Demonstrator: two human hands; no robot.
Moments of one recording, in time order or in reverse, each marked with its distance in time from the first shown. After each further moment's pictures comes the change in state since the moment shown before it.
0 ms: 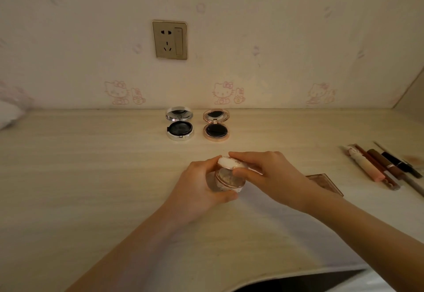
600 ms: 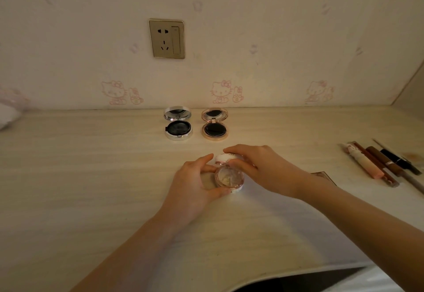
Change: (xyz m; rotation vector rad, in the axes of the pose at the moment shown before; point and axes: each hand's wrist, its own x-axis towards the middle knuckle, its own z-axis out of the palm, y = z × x) left_hand 0.000 -0.010 0.004 0.112 0.151 -0.074; right_hand 0.019 0.006 0.001 -0.062 -0.086 -0.003
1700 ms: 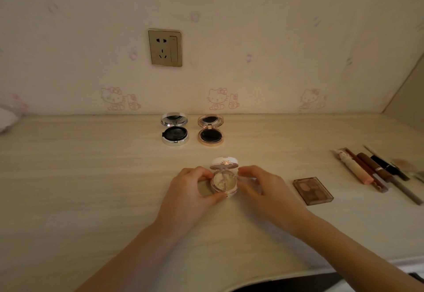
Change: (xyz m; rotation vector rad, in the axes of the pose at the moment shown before) left_hand -0.010 0.004 0.003 0.047 0.081 0.029; right_hand -0.043 0.007 0.029 0.164 0.220 0.207
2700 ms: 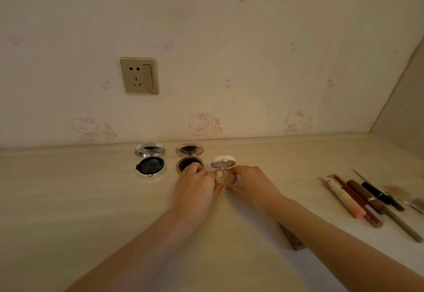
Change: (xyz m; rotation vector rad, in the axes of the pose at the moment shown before) left_hand 0.100 0.025 0.057 0.654 0.001 0.304; right_hand 0.100 0.045 -0.028 -0.333 -0.092 -0.002
